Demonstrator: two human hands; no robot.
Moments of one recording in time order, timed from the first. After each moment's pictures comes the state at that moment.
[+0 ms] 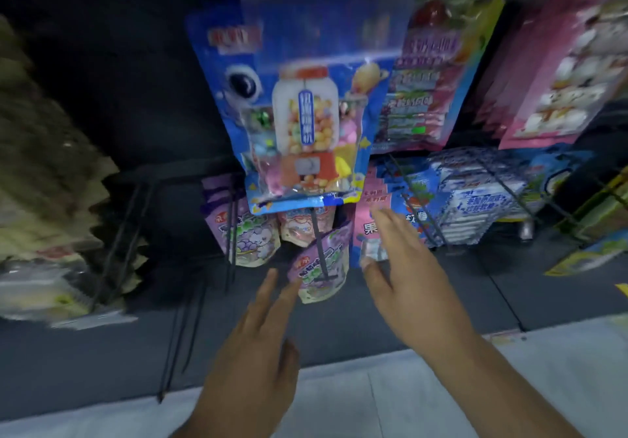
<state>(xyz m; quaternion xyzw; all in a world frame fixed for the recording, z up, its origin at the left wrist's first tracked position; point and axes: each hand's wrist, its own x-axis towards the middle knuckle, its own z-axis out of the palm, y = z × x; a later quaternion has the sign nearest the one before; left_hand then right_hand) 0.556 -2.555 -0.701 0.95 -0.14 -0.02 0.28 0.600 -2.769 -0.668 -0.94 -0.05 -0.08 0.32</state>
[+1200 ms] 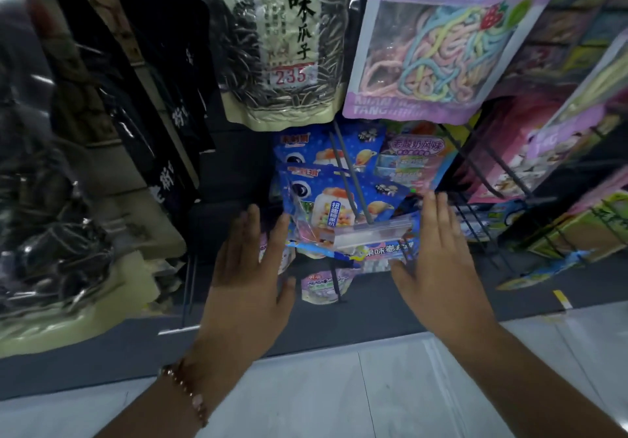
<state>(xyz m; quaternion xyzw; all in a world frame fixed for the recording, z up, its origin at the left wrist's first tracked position) 0.613 -2.509 -0.504 0.98 -0.13 0.10 0.12 0.609 -2.761 -0.480 -0.98 0.02 -0.07 0.18</state>
